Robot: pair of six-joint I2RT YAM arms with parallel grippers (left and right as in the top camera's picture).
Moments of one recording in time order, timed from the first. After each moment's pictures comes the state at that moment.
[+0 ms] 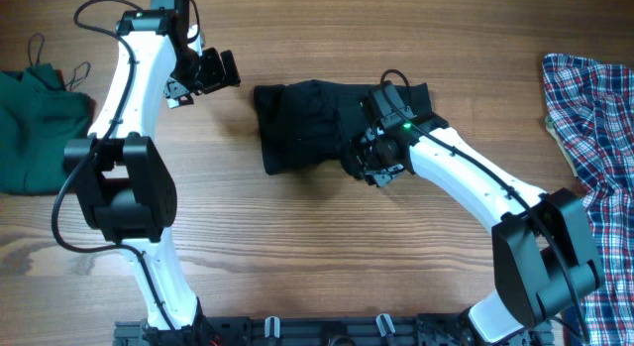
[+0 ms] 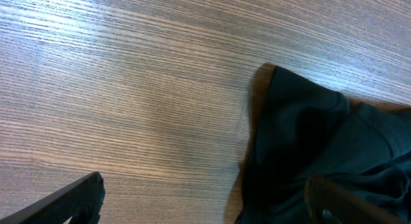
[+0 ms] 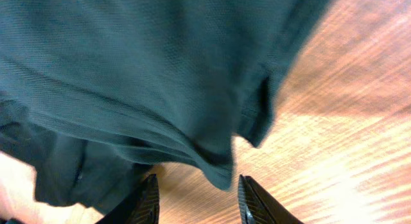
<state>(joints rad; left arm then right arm) -0.01 2.15 1.89 -1.14 0.16 -0.30 0.47 1.75 1.13 -0.65 -0.18 1.43</state>
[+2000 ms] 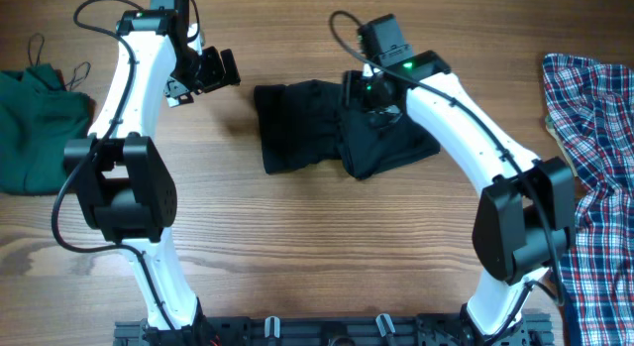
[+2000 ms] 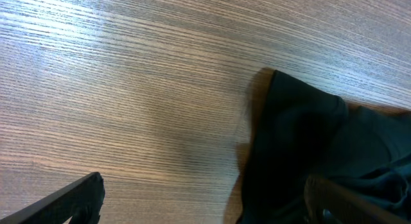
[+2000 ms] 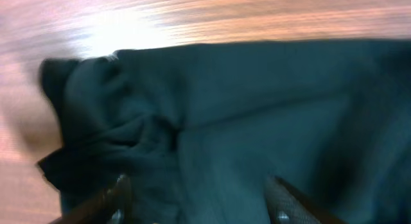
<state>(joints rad) -0.01 2.15 1.89 -1.13 0.16 -0.30 0.39 1.95 1.57 -0.77 -0.08 0.51</state>
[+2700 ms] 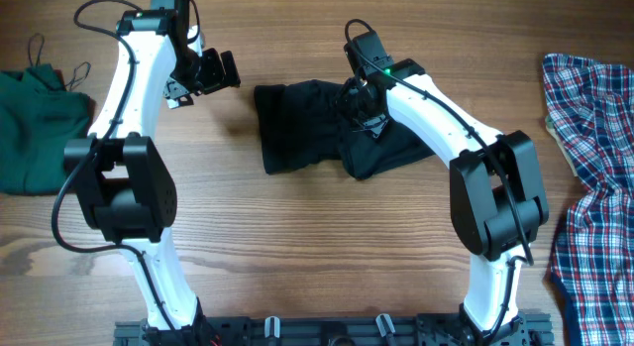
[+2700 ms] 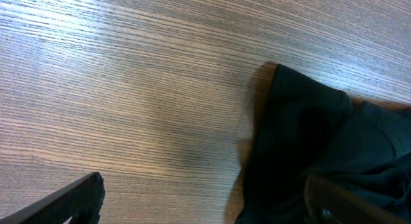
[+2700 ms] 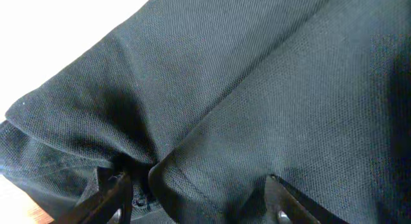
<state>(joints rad) -0.01 2.15 1.89 -1.14 0.16 -0.30 0.42 2.10 1.56 -0.72 -0.09 1.01</state>
